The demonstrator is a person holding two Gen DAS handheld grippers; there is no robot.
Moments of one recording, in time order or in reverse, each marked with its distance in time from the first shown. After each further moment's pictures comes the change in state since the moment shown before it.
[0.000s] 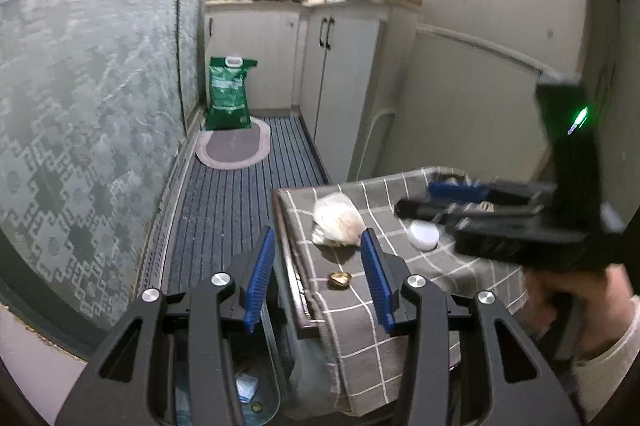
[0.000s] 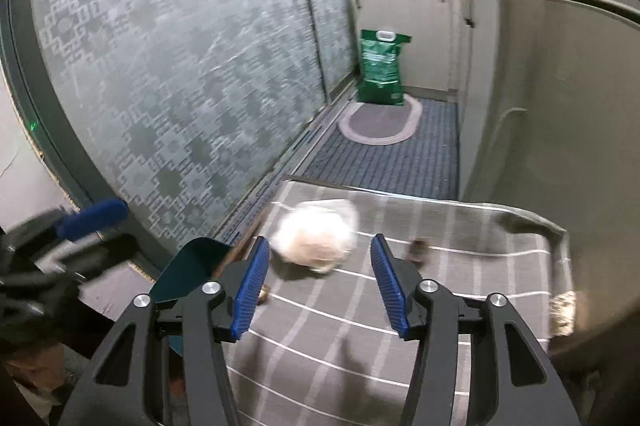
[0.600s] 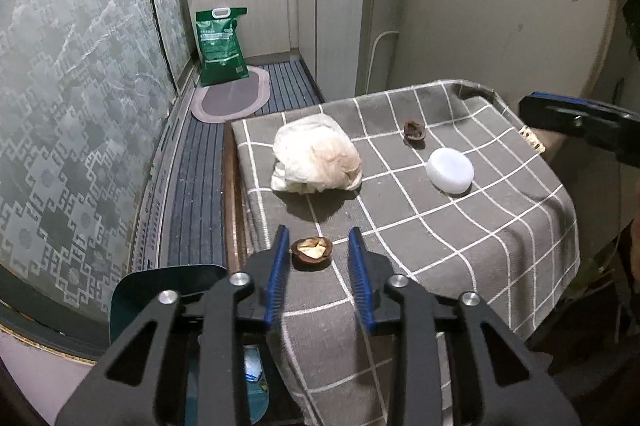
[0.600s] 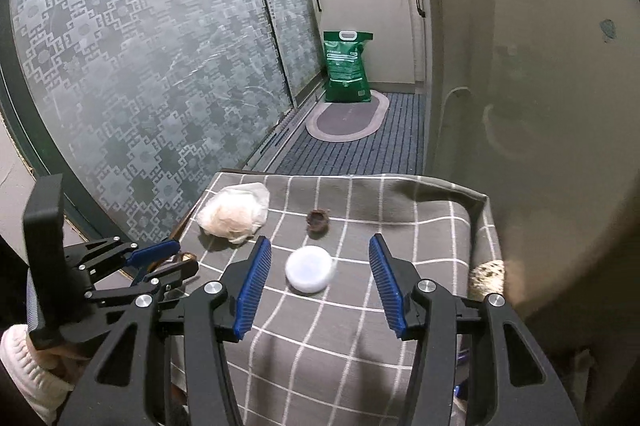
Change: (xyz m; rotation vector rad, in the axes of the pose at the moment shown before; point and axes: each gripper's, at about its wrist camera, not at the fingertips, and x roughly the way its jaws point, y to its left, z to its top) left arm 0.083 -0.029 -0.030 0.080 0.197 0.067; right arm -0.029 -0.062 -0.023 0.063 -0.007 -0.048
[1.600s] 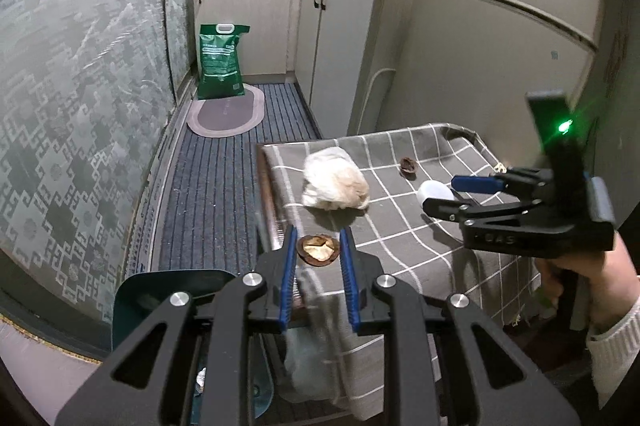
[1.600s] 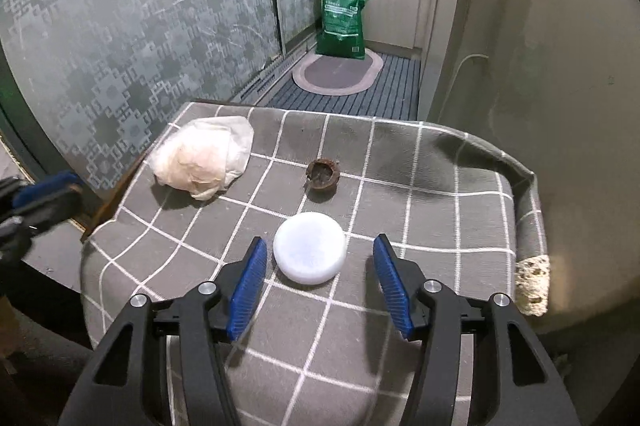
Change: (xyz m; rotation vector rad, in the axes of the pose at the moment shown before) left arm -0.050 0.037 -0.001 -0.080 -0.101 -0.083; right arm 0.079 0.028 -0.016 -0.107 0.189 -0.116
